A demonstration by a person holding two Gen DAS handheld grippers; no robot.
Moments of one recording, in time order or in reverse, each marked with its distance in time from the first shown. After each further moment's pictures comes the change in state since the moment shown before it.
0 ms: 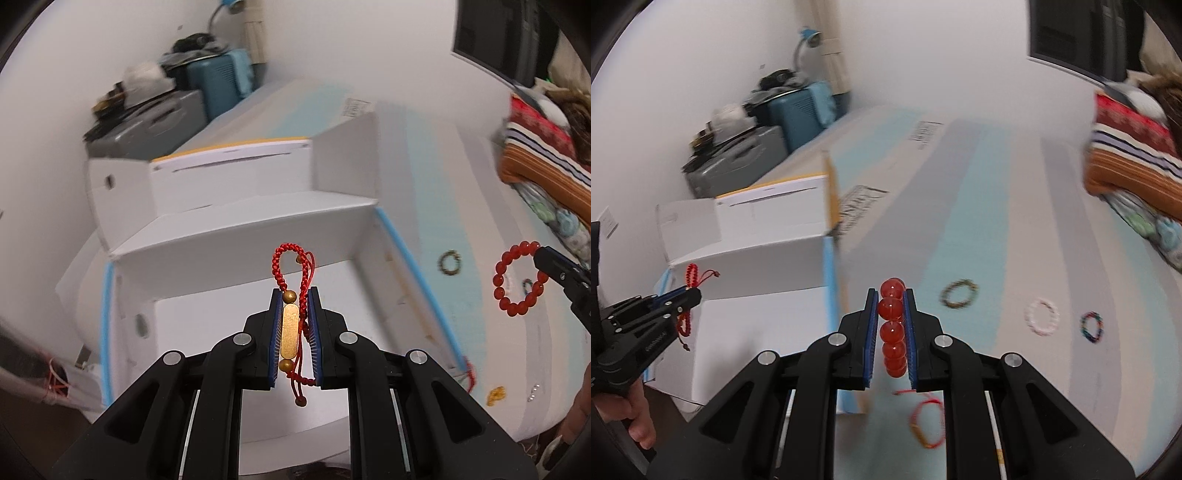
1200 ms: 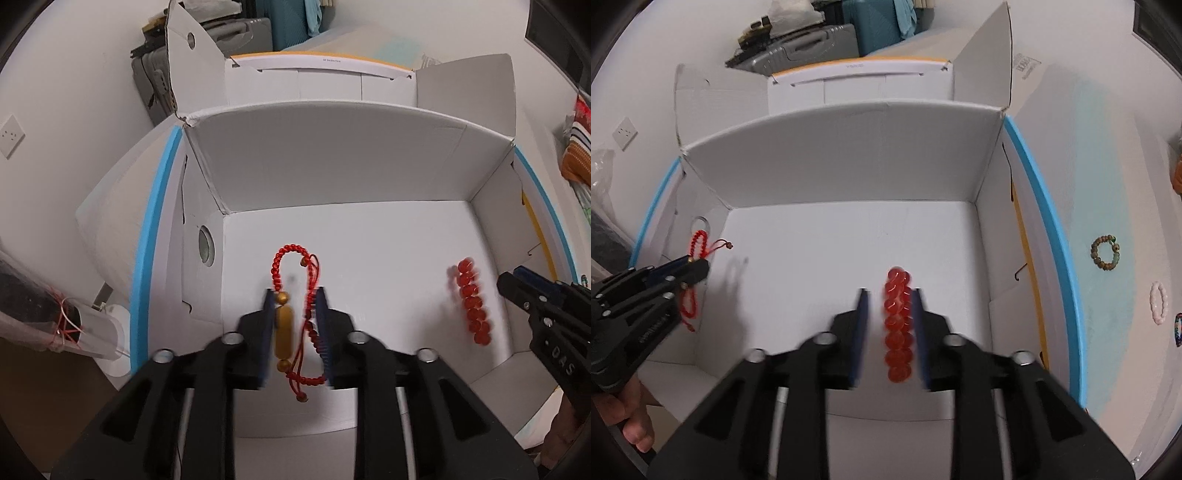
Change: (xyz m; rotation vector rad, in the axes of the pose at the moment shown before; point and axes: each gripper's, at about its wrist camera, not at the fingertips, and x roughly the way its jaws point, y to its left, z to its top) left arm 0.073 0.100 -0.064 -0.120 0.182 0.123; right arm 0.128 0.125 -0.057 -0.158 0.281 0.148
